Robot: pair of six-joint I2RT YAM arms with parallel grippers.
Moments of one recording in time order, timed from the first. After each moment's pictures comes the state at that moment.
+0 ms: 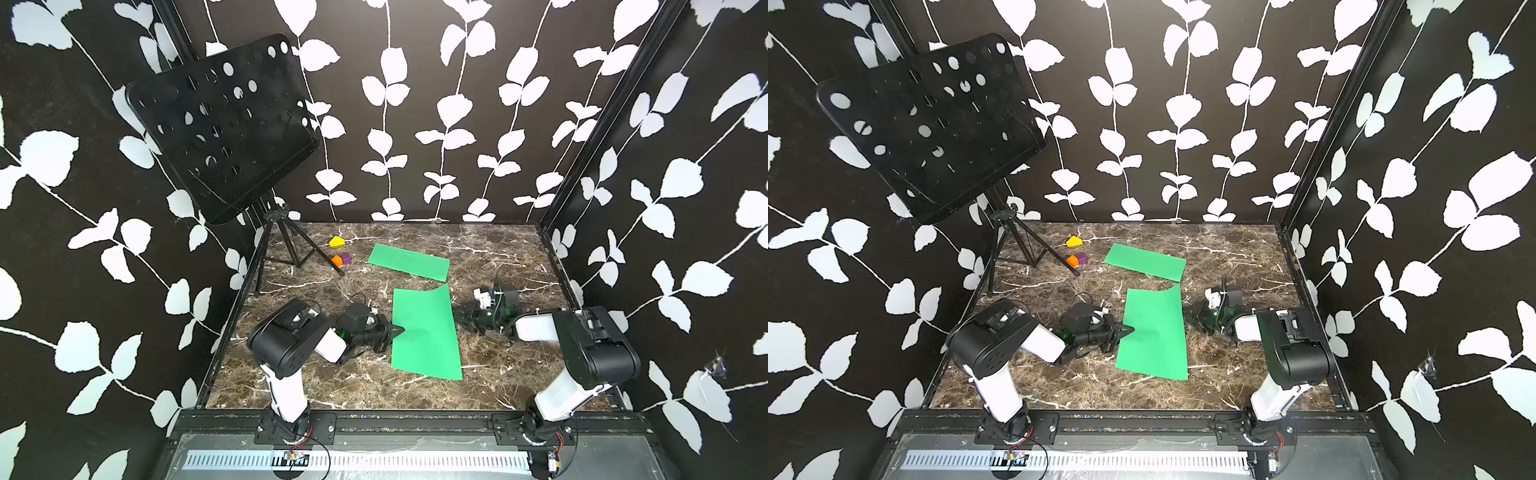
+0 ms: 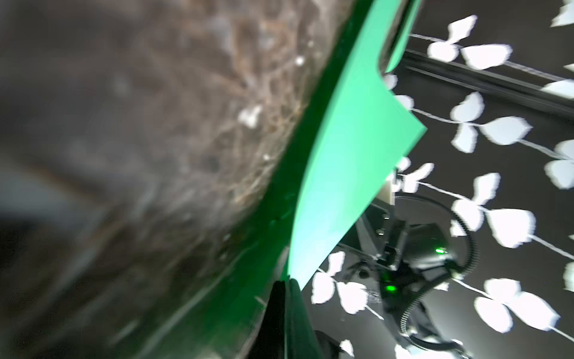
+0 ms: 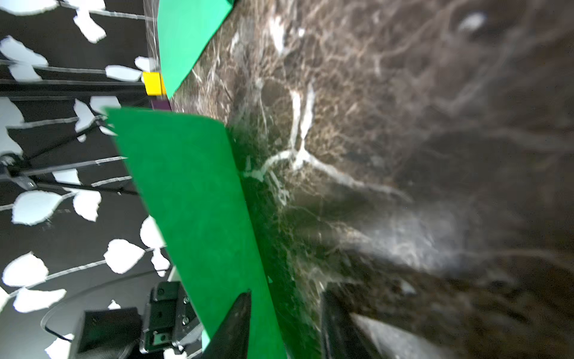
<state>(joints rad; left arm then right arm) -0.63 1.77 0.42 0.77 0.57 -1.53 0.17 1.66 0.52 0.29 -0.73 0.89</state>
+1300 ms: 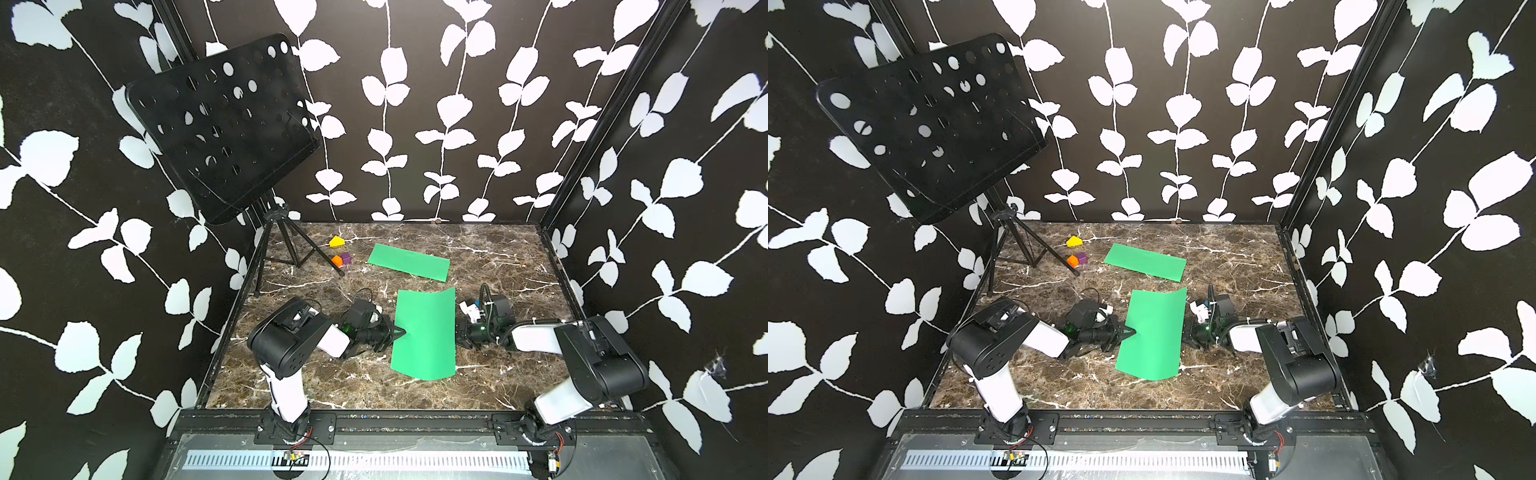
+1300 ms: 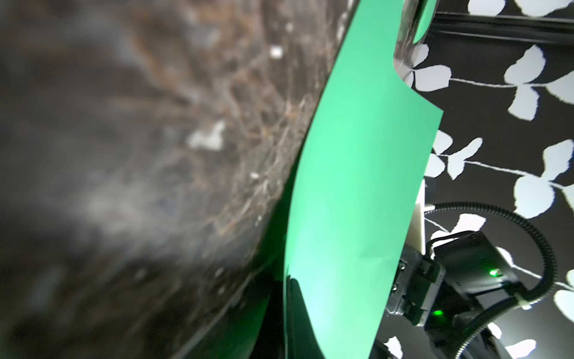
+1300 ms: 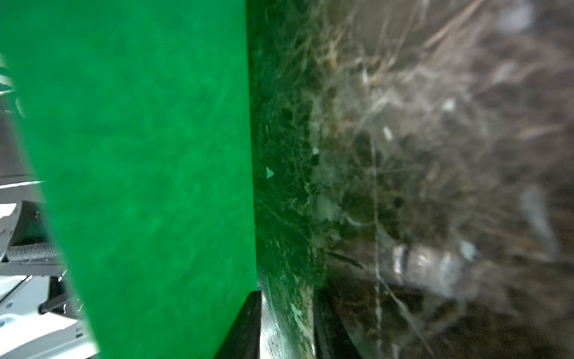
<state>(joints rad) -0.64 1.80 0.48 0.66 0.56 -1.33 0.30 1.56 0.46 0.15 -0.79 0.73</state>
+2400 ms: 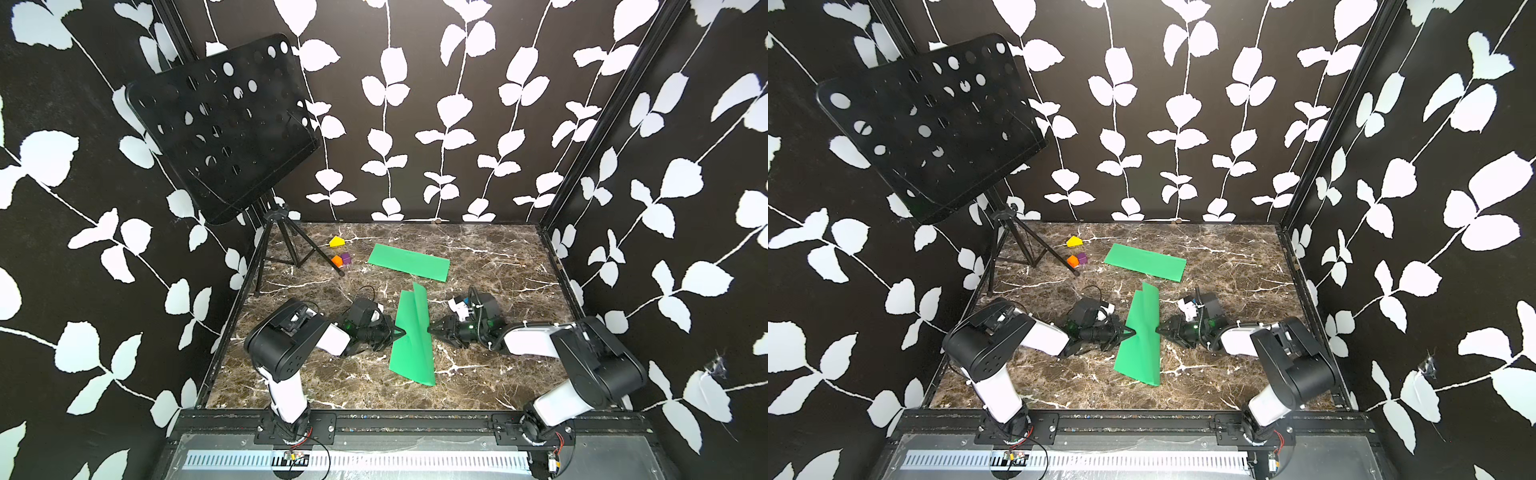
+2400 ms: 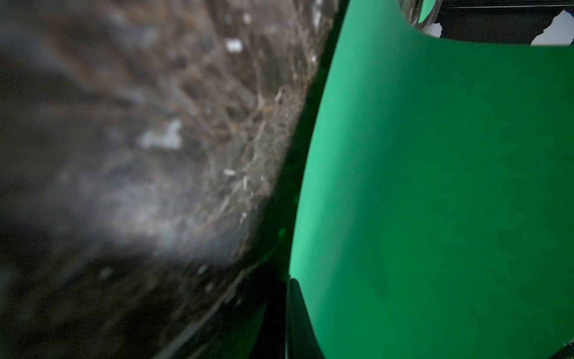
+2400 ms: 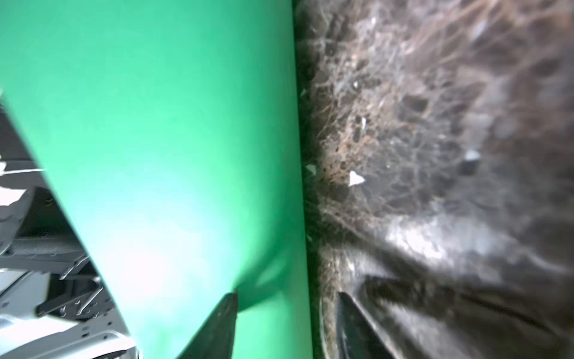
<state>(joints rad) -0.64 1.78 0.50 0.58 0.56 -1.24 0.45 1.58 0.48 0.30 -0.73 0.89</state>
